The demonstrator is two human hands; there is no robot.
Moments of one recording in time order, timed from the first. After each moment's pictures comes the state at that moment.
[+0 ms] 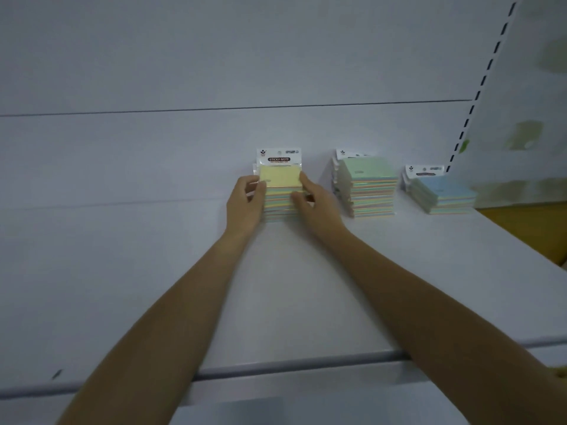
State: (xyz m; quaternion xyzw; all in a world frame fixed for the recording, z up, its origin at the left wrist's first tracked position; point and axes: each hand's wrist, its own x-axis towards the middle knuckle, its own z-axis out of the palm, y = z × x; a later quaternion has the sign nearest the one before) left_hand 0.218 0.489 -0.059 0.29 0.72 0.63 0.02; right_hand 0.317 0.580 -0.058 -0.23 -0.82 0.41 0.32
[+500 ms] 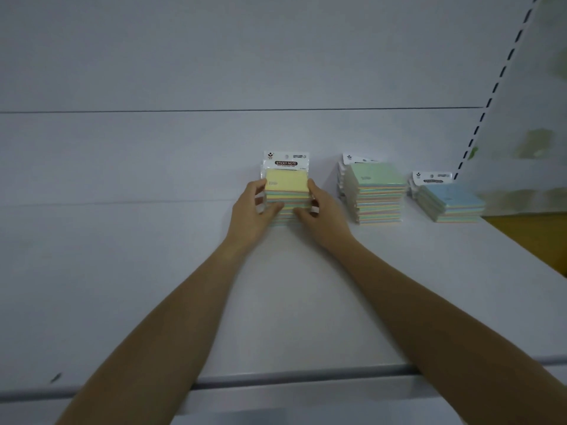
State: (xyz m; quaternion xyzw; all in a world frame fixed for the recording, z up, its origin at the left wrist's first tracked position) left_hand 0.217 0.480 -0.065 0.39 0.71 0.58 0.01; right_hand 0.317 0.583 -0.062 -0.21 -0.85 0.36 0.31
